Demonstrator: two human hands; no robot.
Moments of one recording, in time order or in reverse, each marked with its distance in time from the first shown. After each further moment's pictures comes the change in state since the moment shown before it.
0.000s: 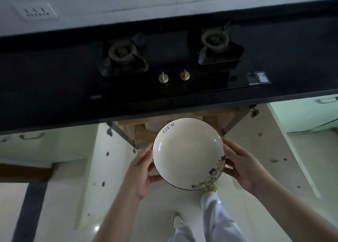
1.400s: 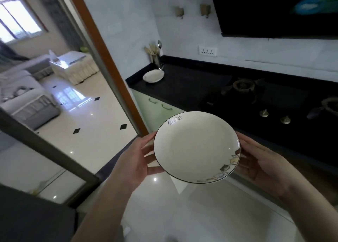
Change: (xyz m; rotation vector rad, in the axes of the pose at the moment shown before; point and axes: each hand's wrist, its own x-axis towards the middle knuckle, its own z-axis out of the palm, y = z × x) left_hand -0.340 0.019 -0.038 -0.328 0.529 0.346; right_hand -0.174 -0.081 0.080 -0.111 -0.903 0.039
